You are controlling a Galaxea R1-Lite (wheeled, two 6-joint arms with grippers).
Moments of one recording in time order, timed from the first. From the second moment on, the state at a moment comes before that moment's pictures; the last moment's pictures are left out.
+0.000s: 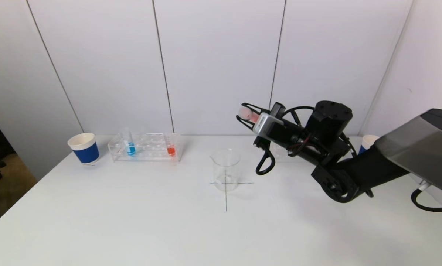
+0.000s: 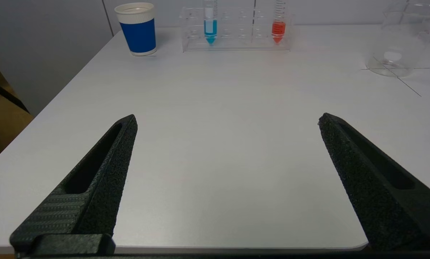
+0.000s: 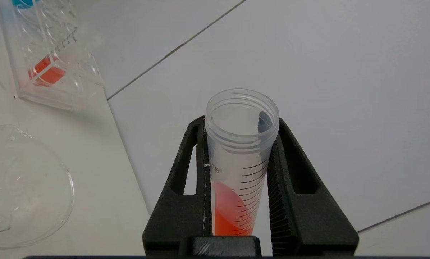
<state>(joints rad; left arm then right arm) 0.01 0.00 0.00 -0.01 0.00 0.00 0.46 2.17 -1.04 -1.33 0.41 -0.91</state>
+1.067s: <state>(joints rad) 0.01 0.00 0.00 -0.01 0.00 0.00 0.45 2.20 -1.04 -1.34 0.46 -0.98</state>
